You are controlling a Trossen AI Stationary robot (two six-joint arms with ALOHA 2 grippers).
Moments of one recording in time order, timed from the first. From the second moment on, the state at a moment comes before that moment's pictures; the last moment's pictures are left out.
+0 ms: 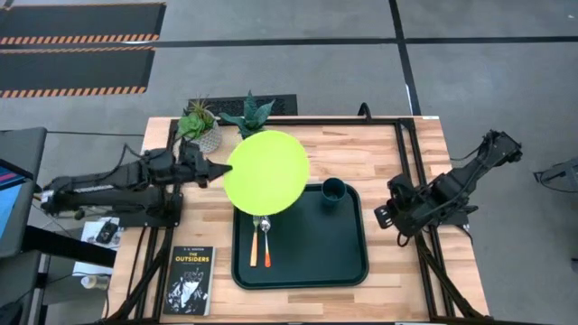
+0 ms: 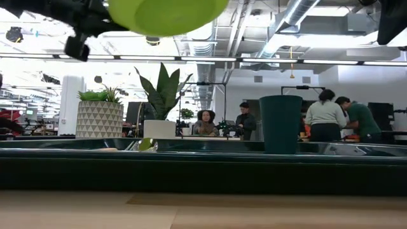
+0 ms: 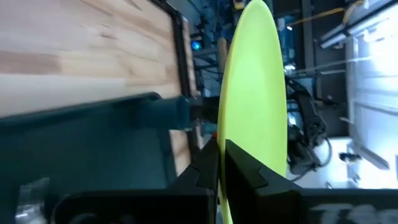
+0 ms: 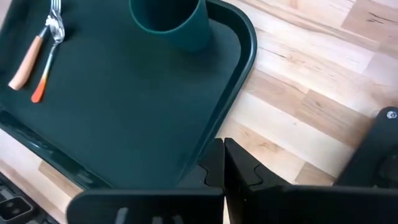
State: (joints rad) left arm 0.20 0.48 0.49 -0.19 -0.02 -1.41; right arm 0.62 1.05 1.09 -1.37 0.40 1.67
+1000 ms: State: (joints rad) left arm -0.34 1.40 0.95 -0.17 -0.35 -1.43; right arm 0.65 1.06 1.09 -1.40 0.40 1.64
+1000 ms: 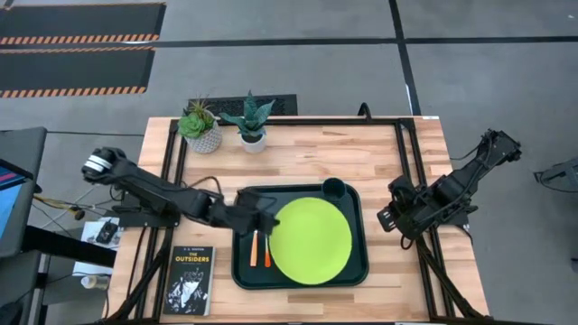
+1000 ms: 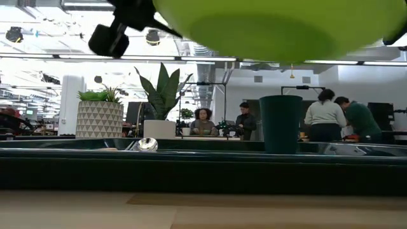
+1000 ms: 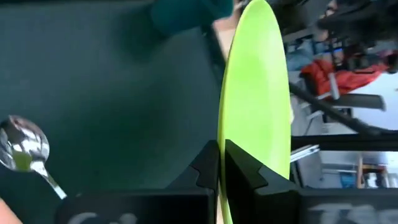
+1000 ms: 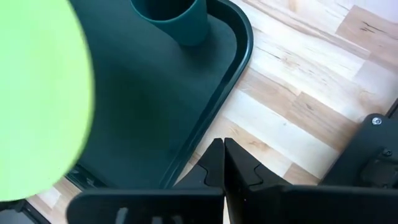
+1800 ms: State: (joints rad) left arm -0.29 1.65 0.95 -0.04 -0.30 -1.53; right arm 0.65 1.06 1.09 -1.40 0.41 1.56
